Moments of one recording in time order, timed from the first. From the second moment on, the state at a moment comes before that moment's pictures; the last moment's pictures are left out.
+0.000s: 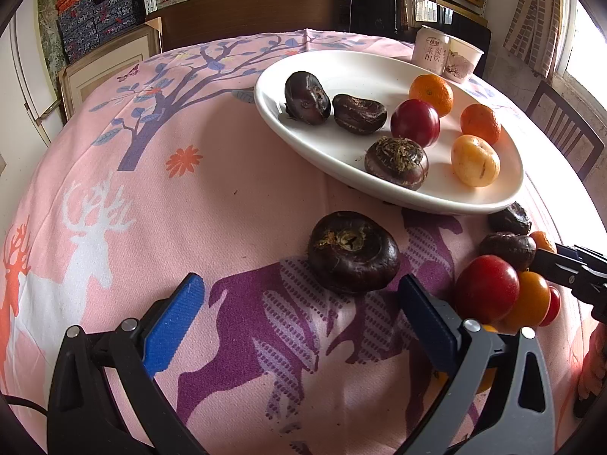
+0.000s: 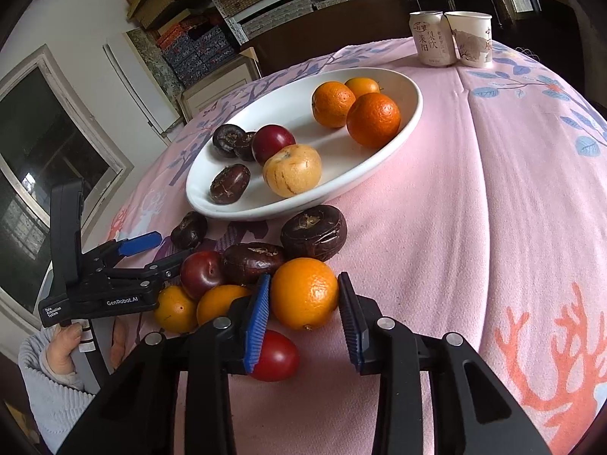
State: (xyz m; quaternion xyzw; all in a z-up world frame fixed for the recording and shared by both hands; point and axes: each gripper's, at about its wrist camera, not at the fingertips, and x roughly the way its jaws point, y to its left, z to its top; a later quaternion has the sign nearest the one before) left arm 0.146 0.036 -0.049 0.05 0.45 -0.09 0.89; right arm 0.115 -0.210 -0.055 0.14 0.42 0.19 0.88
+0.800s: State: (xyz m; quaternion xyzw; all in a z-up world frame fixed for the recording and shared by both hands) left arm 0.137 0.017 -0.041 0.06 0.42 -0.15 0.89; right arm 0.117 -0.219 -0.056 0.15 0.42 0.17 0.88
